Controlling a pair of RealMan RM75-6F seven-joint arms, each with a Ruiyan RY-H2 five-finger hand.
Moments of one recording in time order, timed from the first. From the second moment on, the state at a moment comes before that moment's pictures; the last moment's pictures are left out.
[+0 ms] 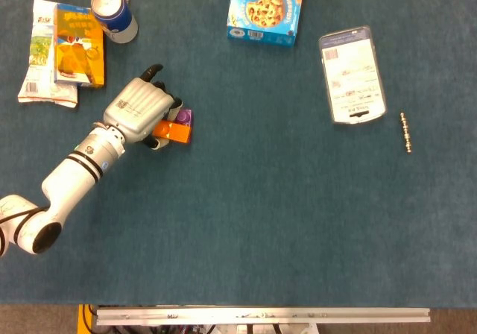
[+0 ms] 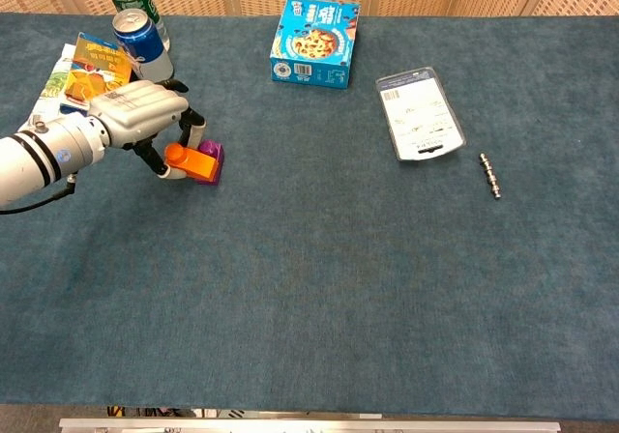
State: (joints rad) left arm -0.77 -1.47 -0.04 -1.32 1.35 0.80 0.16; right arm 0.07 -1.05 0.08 -1.56 -1.49 1.49 0.15
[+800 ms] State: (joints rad) left arm -0.77 -1.44 -0.05 -1.38 1.29 0.80 0.22; right arm 0.07 -1.05 0.08 -1.55 -1.50 1.50 0.16
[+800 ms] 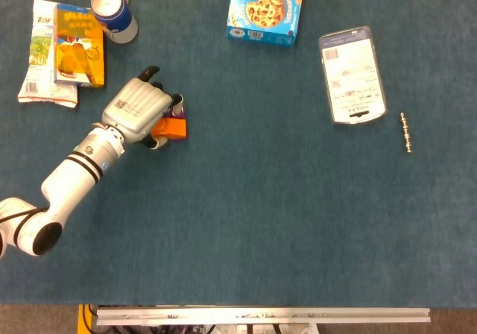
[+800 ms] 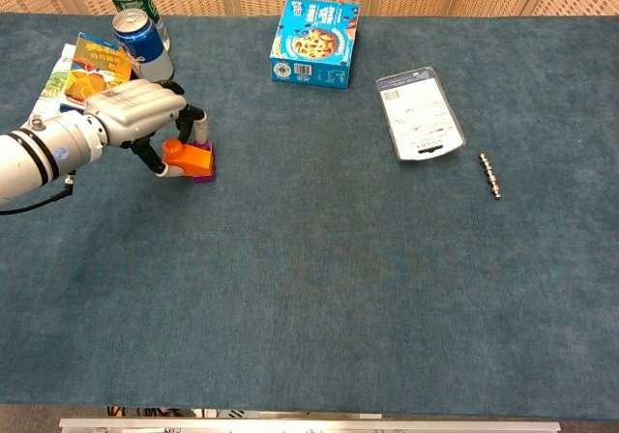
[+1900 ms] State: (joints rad) left arm -0.52 -1.25 -0.07 -1.61 1.29 1.18 0.09; right arm 0.08 -1.04 0.08 -1.57 -1.49 1.46 0.13
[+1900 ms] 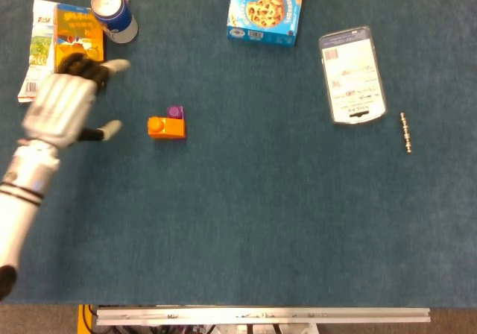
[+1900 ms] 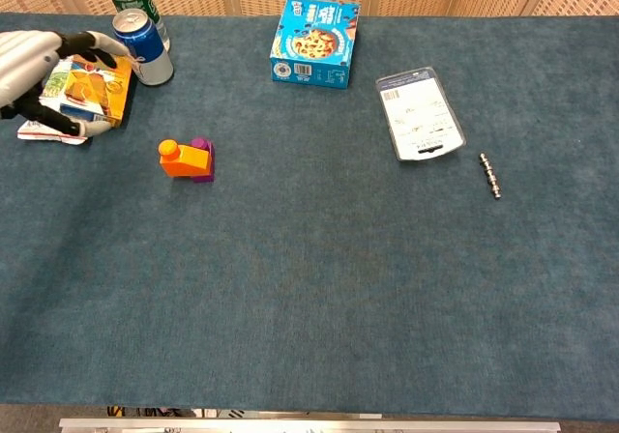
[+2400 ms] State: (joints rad) left arm -0.27 -1.17 -0.03 -1.64 1.30 1.44 0.01; right arm 0.10 -1.05 0.08 -1.57 -1.51 1.44 0.11
